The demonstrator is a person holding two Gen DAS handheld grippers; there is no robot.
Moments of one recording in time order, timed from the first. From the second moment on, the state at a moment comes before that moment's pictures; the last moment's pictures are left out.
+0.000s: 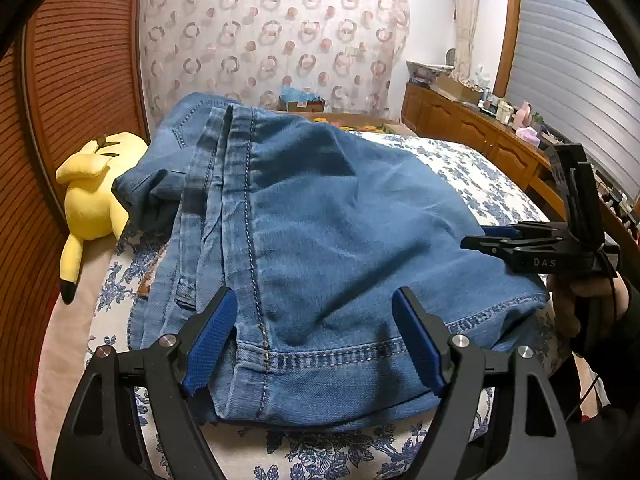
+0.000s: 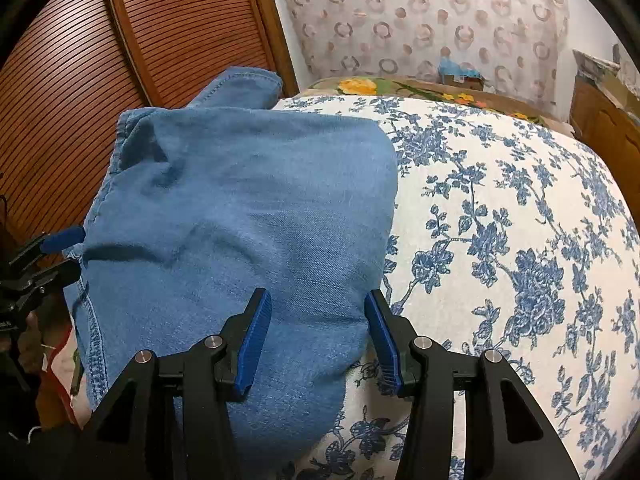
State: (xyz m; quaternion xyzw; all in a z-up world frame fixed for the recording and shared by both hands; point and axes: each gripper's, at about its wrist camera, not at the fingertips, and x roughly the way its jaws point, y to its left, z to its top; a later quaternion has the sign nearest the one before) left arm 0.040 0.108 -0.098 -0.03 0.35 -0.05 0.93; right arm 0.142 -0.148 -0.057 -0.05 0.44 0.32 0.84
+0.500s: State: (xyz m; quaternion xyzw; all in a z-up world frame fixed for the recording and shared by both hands) left arm 0.043 0.108 -0.104 -0.03 0.36 -0.05 0.93; right arm 0.140 -0.145 -0.064 -0.03 0.44 0.33 0.84
